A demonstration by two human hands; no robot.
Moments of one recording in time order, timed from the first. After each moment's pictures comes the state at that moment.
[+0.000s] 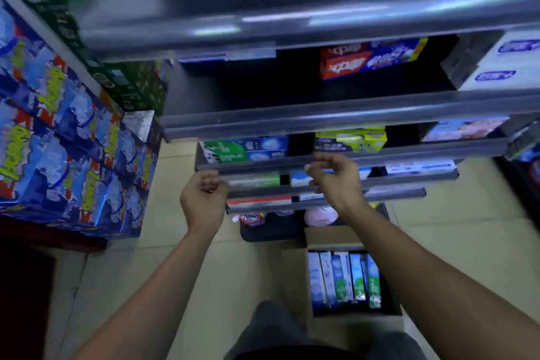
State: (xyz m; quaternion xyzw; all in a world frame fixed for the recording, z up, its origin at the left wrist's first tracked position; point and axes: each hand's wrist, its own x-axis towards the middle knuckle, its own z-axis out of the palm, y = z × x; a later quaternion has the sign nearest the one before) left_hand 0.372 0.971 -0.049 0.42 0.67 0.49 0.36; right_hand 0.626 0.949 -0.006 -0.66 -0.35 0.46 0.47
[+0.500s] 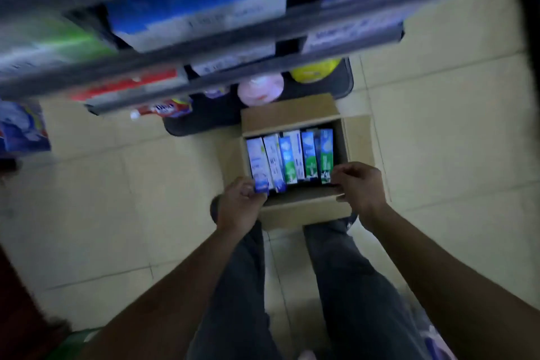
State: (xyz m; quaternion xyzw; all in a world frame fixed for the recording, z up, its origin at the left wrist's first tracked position) left_hand 0.596 0.781 -0.338 0.44 0.73 0.06 0.52; right_hand 0.837 0.755 -0.286 -0.79 -0.07 0.54 0.28
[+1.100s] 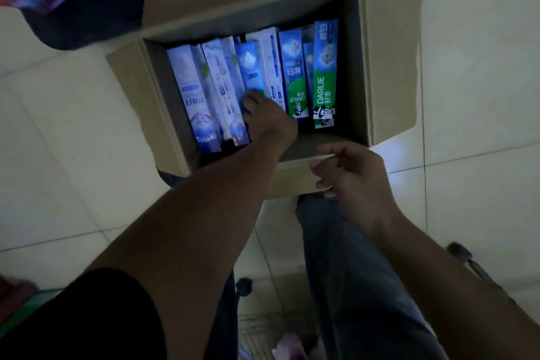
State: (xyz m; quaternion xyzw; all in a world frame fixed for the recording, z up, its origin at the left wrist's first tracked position) left_hand 0.768 0.746 -0.676 0.51 0.74 -0.22 0.38; right_hand 0.870 0.659 -0.515 -0.75 -0.06 0.61 0.23
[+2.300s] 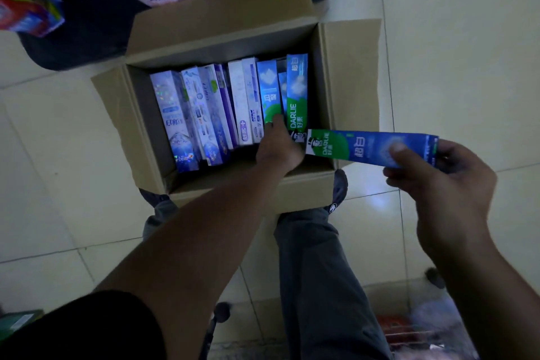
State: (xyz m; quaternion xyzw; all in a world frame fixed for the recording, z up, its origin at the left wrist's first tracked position) left_hand 0.815 0.722 -0.662 0.55 0.65 -0.14 0.51; right_hand 0.985 0.646 -0.485 -0.82 -0.04 0.41 0.40
